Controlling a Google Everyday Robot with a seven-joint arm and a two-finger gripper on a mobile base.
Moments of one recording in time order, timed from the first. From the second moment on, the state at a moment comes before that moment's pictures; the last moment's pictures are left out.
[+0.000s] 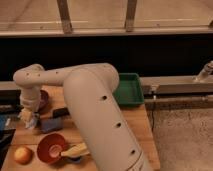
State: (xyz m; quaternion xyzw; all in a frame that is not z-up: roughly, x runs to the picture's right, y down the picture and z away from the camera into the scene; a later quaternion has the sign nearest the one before) arm -0.402 0.137 0.770 -0.44 -0.12 0.12 0.88
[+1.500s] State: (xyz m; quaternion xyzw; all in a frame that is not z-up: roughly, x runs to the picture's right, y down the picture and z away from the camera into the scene) arm -0.247 0.057 0.720 -0.40 -0.08 0.14 0.90
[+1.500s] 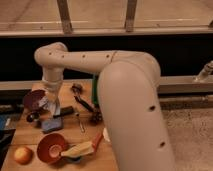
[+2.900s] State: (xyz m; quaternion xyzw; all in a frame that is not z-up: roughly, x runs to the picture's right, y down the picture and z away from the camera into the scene) arm -0.245 0.131 0.694 -0.48 -0.06 0.10 0.87
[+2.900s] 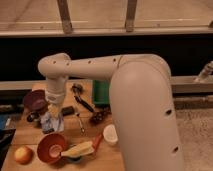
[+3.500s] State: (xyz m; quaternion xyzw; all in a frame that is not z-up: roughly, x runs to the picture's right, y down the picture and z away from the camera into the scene) arm -0.279 0.219 0.682 -0.54 -0.05 0.07 0.84
